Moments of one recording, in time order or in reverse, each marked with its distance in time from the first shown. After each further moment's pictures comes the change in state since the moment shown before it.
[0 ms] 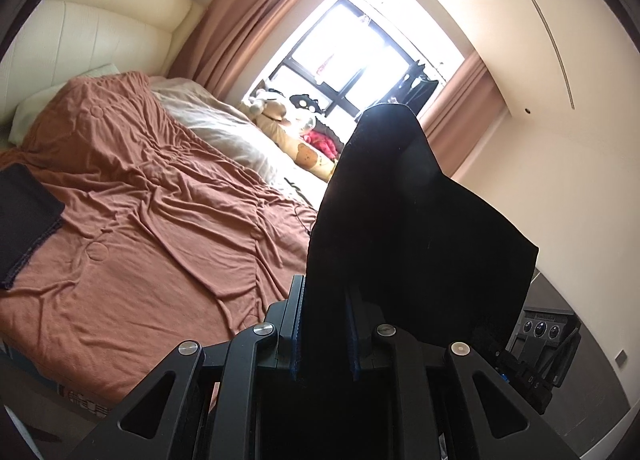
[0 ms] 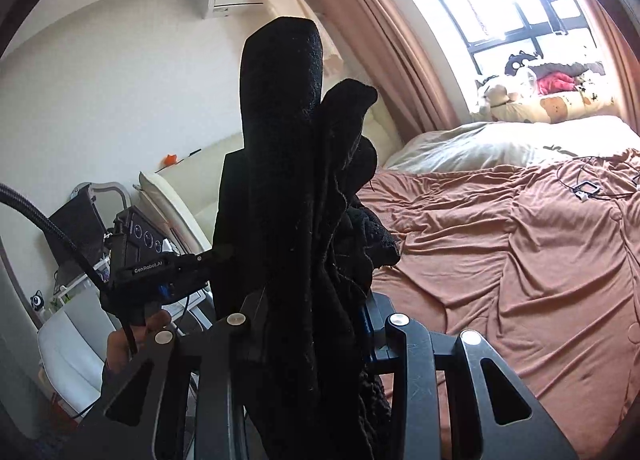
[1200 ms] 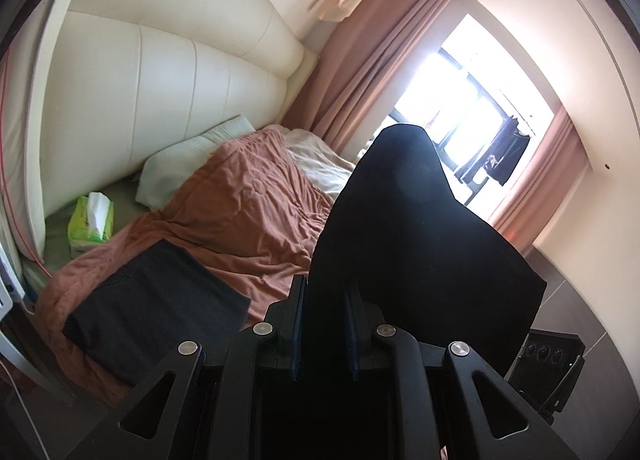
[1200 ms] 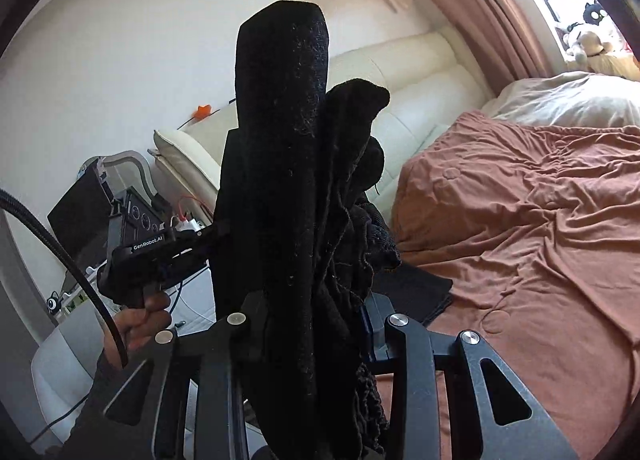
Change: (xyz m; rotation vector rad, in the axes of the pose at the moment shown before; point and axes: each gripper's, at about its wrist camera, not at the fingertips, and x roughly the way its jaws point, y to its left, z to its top) left arm -0.124 0.261 0.149 -0.076 -0.127 0.315; right arm 0.318 0.071 0.013 0.017 0.152 0.254
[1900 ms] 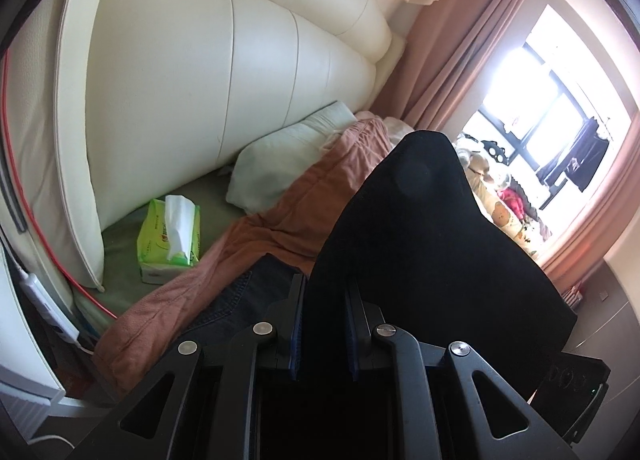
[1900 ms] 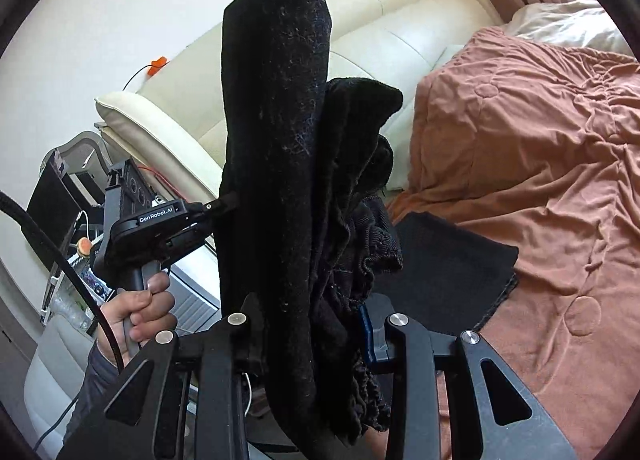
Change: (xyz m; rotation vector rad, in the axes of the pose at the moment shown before) left arm 0.071 0.132 0.052 -0.057 0.069 0.267; right arm 0.194 -0.010 0.008 0.121 0.192 0.051
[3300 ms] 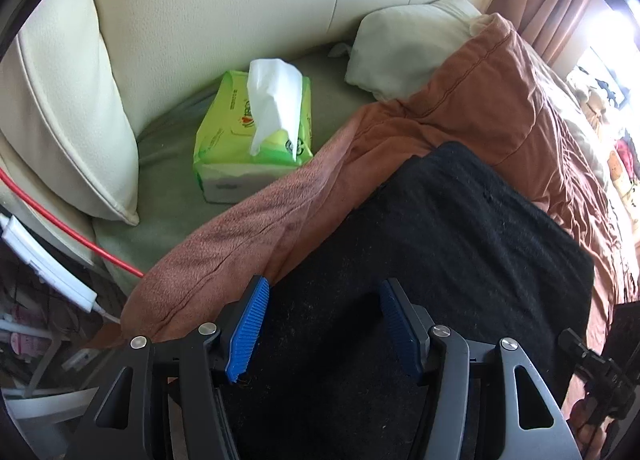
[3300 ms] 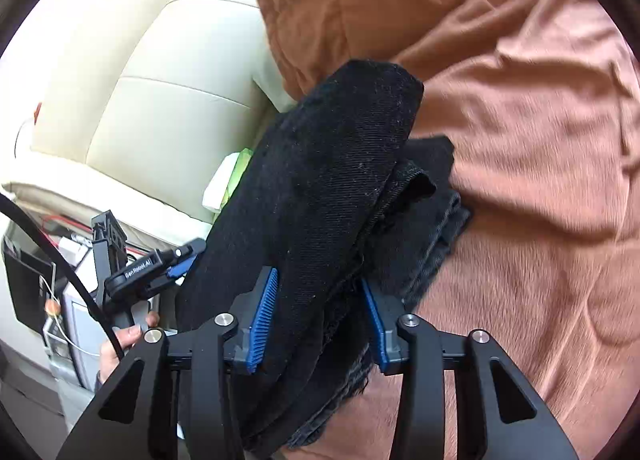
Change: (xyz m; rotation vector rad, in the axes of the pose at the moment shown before) left arm 0.139 0.092 -0.052 -0.044 0.319 0.393; right arm 0.118 -0.100 0.010 0.330 0.242 -0.044
